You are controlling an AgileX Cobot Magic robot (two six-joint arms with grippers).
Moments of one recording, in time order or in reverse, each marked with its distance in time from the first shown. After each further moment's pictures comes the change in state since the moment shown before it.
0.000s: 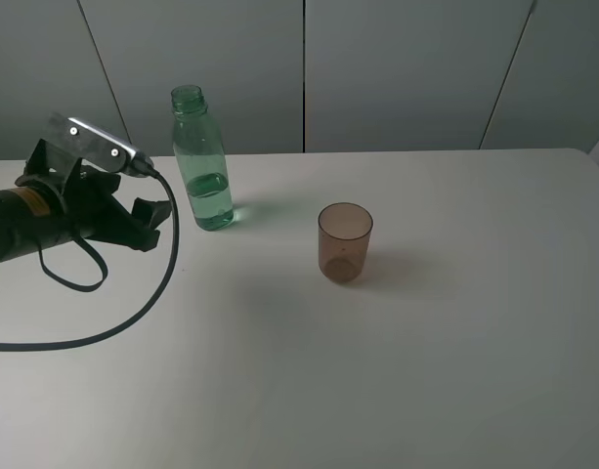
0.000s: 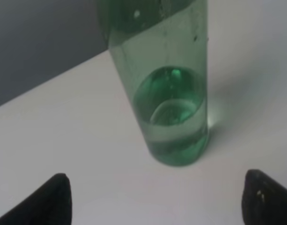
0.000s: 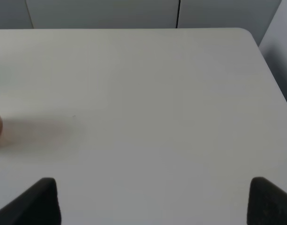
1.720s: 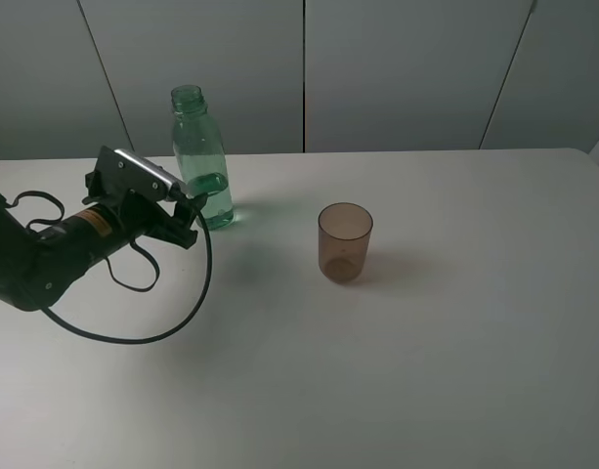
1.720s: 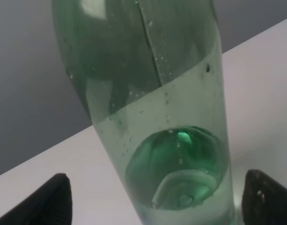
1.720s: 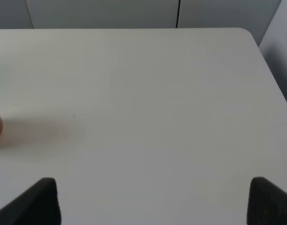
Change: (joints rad) left arm 0.060 0.503 -0.160 0.149 -0.594 -0.012; right arm 0.000 0.000 0.000 0.000 0.000 0.000
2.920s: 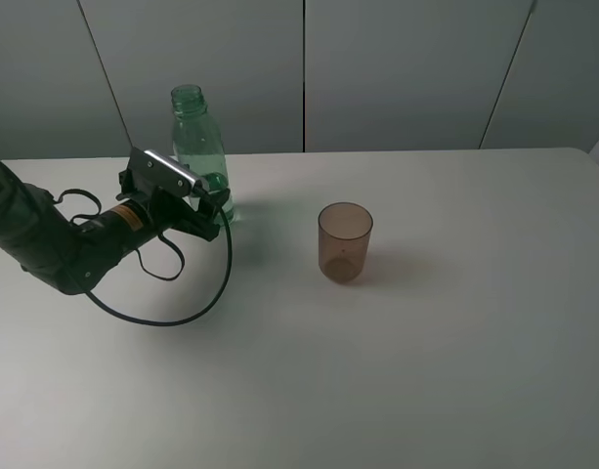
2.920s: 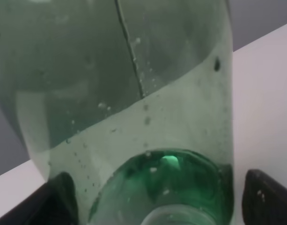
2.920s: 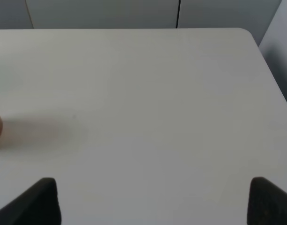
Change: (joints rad) left arm 0.000 0.162 -0.196 0.073 -0.001 -0.061; right arm 0.000 0.000 0.000 0.000 0.000 0.000
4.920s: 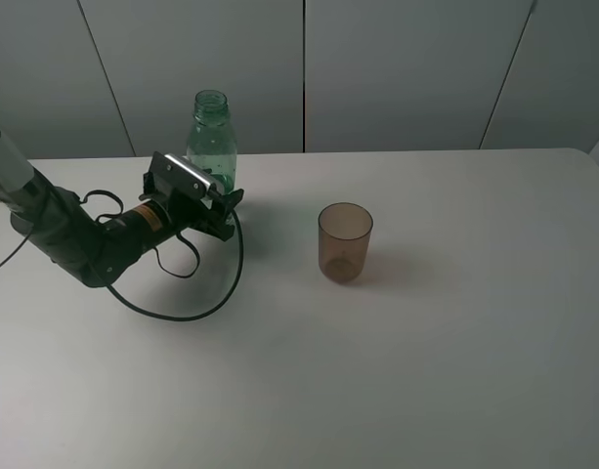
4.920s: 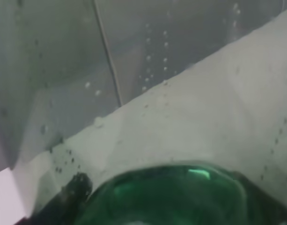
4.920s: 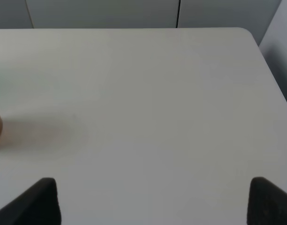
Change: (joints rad) left arm 0.001 0.103 -0.148 0.097 0.015 -0.053; right arm 0.000 0.000 0.000 0.000 0.000 0.000
